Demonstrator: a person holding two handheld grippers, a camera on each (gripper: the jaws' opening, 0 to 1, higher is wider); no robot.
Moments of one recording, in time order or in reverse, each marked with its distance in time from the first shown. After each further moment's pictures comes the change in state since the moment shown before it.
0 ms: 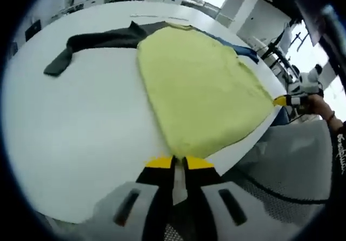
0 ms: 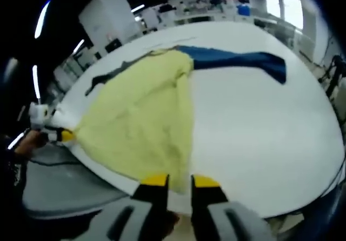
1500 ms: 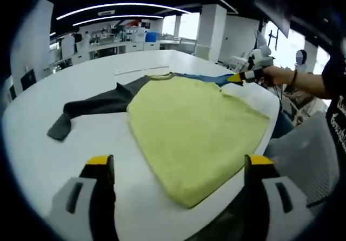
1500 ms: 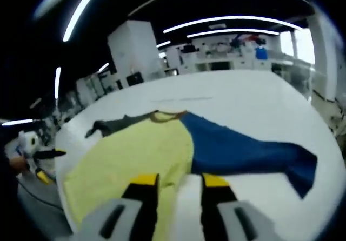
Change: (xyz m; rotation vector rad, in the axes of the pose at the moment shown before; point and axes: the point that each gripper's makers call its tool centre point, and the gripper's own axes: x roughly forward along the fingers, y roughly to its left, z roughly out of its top) left arm -0.004 -0.015 0.062 0.110 -0.255 -0.009; right arm 0.072 -0.024 0.181 -0.146 -0.315 0.099
